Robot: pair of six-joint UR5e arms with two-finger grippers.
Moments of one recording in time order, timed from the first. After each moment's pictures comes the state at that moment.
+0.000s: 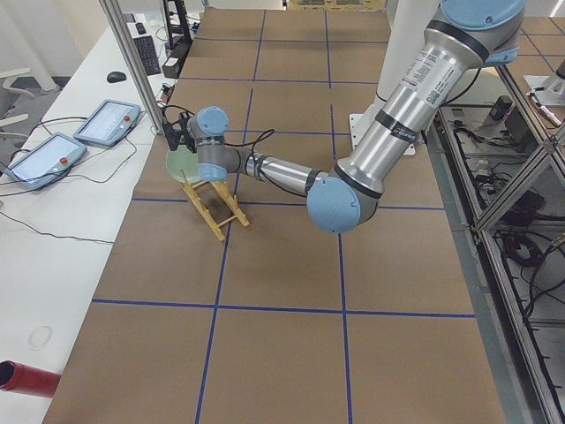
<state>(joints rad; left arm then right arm) -1.07 -2.14 -1.24 -2.83 -2.04 -1.81 1.62 -1.63 1.56 -1.62 2.32 -0.02</state>
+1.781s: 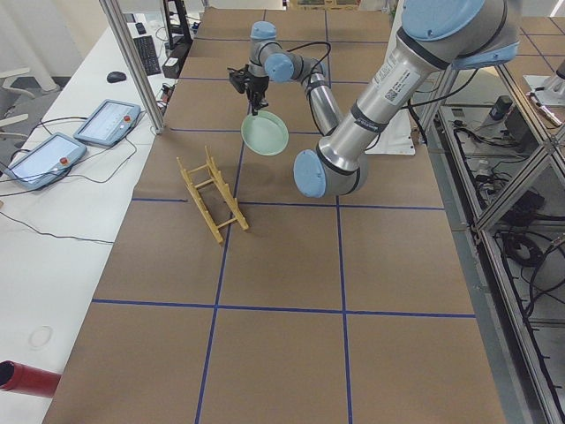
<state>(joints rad) -0.67 -2.39 -1.67 -1.34 -1.90 -1.68 1.62 -1.63 1.56 -1.62 2.32 -0.02</state>
